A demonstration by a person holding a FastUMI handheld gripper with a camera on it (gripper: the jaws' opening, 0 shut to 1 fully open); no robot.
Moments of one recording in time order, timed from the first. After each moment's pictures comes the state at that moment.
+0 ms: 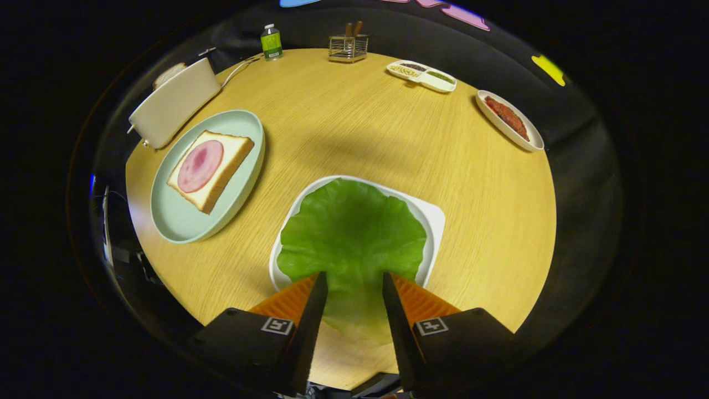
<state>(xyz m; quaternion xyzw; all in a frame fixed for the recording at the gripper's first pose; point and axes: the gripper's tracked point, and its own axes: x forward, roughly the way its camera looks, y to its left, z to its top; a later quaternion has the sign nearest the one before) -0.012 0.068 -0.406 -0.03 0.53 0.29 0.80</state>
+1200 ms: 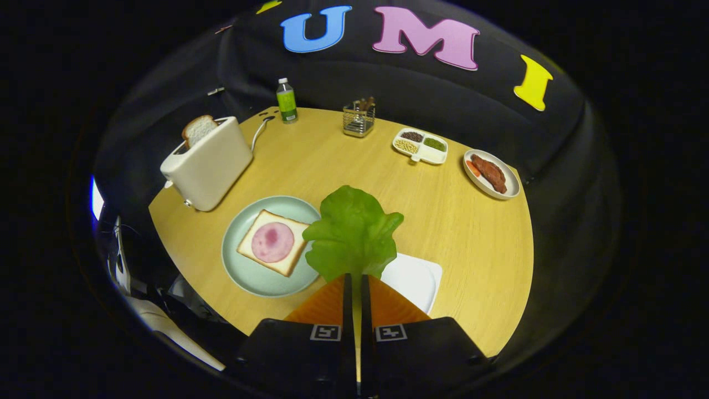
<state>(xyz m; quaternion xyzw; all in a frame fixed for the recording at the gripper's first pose) -0.006 0.118 -0.243 0.01 0.39 0.30 0.87</state>
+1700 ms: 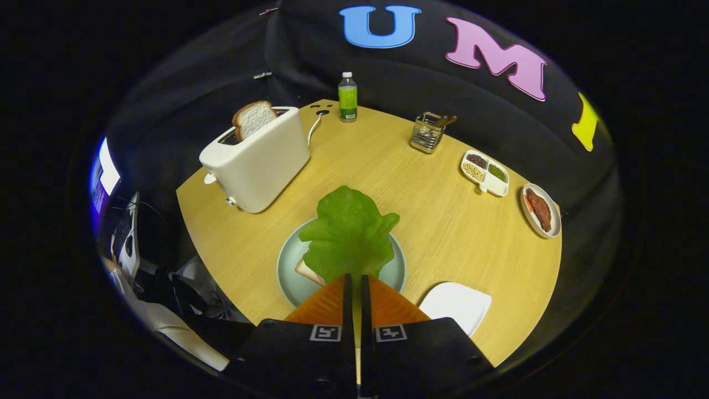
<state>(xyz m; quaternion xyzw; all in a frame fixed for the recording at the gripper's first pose) -0.028 0.222 -0.227 -0.03 0.40 0.38 0.83</state>
